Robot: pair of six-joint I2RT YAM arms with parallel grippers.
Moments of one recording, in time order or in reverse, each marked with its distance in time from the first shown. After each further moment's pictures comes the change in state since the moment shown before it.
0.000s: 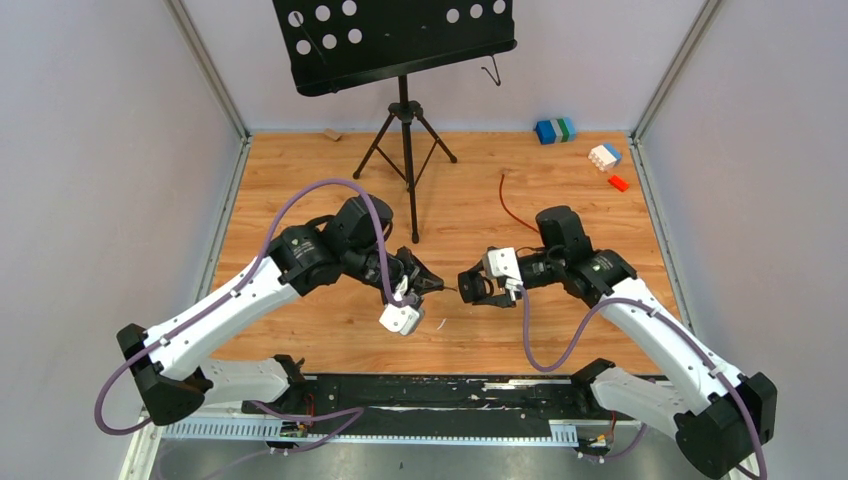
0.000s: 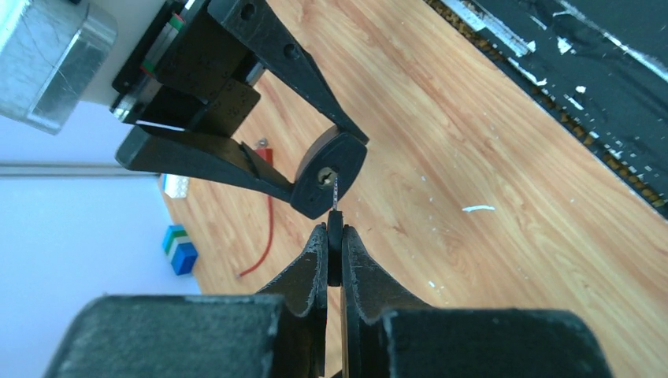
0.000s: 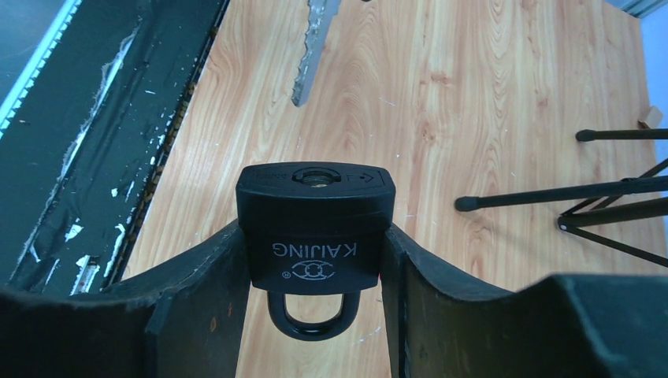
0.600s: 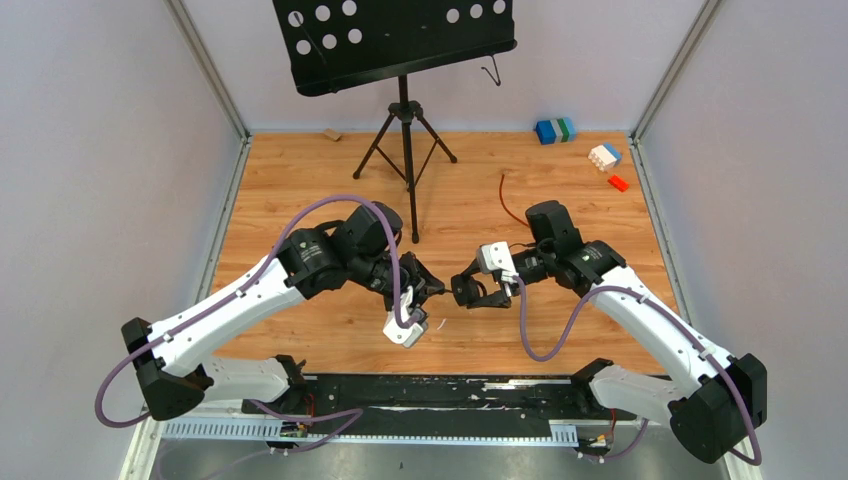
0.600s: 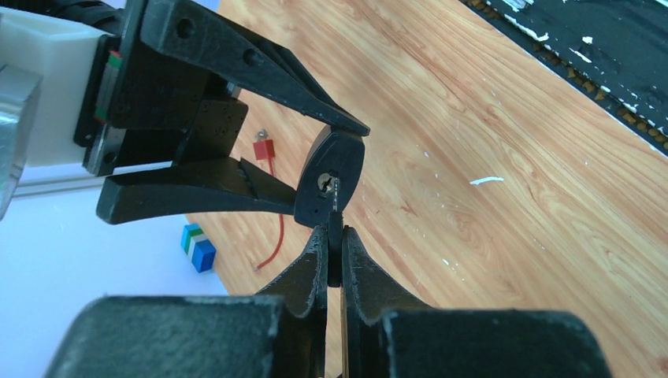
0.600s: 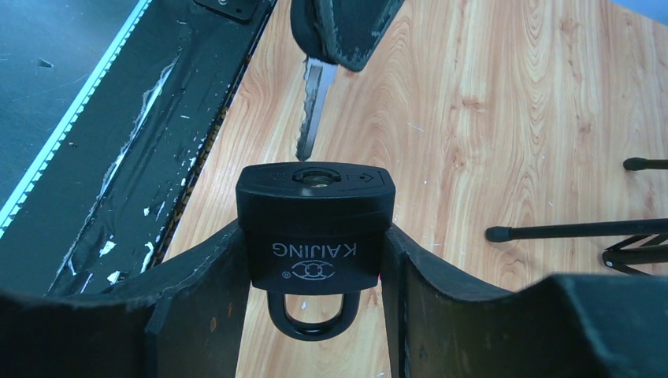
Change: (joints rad) left arm -0.058 0.013 0.010 -0.034 -0.111 0.116; right arm 0.020 0.089 0.047 -0.024 -0.088 0.016
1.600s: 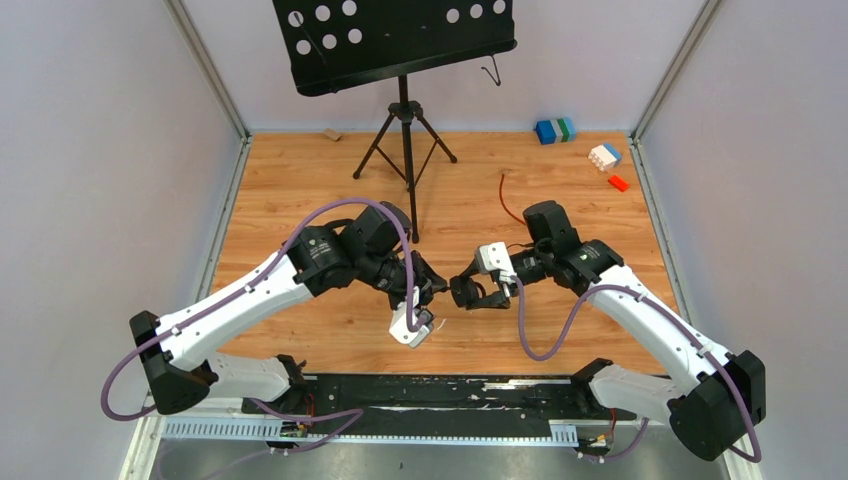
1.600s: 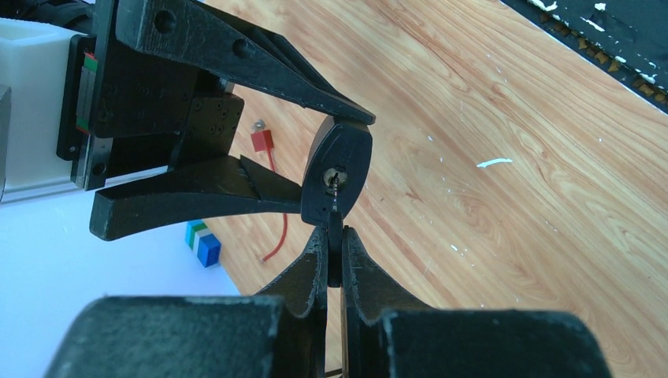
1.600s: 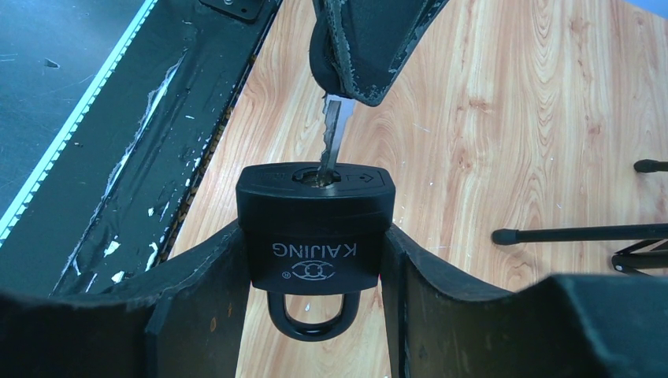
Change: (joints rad) left arm -0.023 0.043 0.024 -0.019 -0.063 0.051; right arm 0.013 0.013 0.005 -0.004 -0.003 0.000
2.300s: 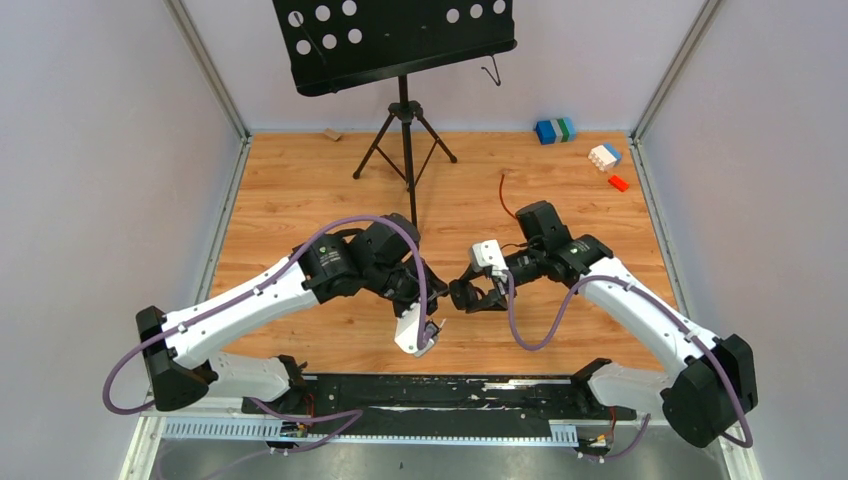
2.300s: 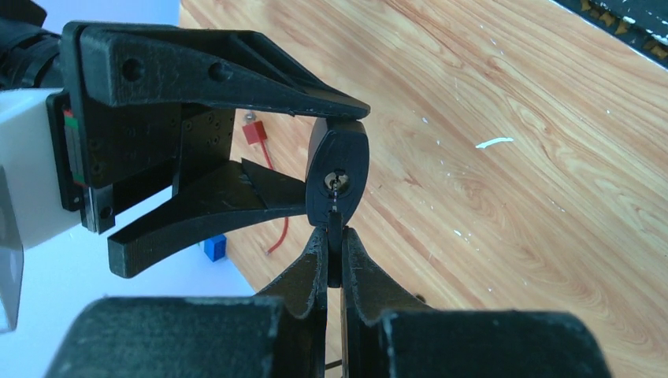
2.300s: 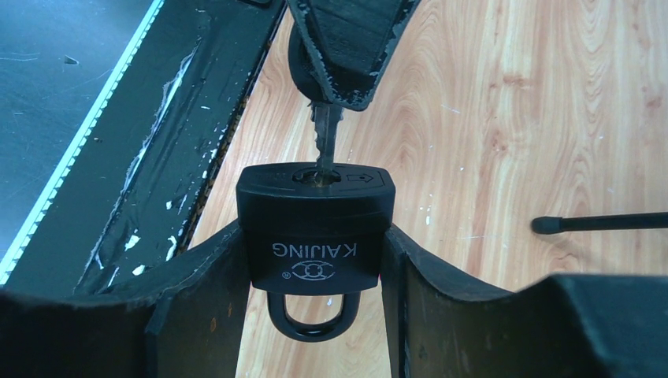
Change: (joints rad) left arm -0.050 0.014 -0.027 0.018 -0.096 0.038; right arm 0.000 0.054 0.004 -0.034 0.001 0.000
